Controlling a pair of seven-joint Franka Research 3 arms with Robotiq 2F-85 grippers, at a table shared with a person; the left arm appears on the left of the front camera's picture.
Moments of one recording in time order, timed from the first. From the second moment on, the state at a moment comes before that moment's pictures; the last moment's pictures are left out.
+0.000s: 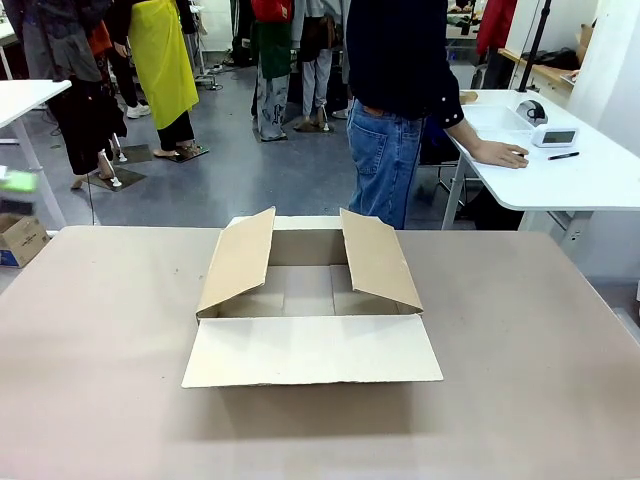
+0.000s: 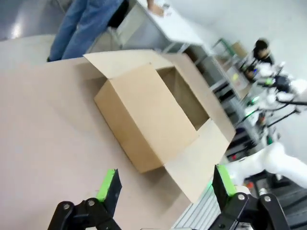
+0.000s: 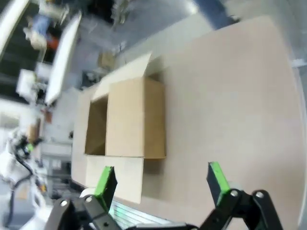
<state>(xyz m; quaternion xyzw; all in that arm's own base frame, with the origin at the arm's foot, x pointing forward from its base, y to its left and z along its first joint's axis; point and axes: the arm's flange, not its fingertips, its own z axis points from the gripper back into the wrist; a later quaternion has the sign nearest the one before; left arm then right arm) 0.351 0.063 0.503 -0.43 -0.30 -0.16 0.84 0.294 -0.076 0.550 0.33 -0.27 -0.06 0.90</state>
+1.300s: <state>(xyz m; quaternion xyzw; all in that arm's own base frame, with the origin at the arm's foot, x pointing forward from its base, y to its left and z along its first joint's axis) 0.420 -0.280 0.512 -0.06 -0.15 -0.17 0.97 0.337 0.086 0.520 0.31 -0.19 0.08 0.93</state>
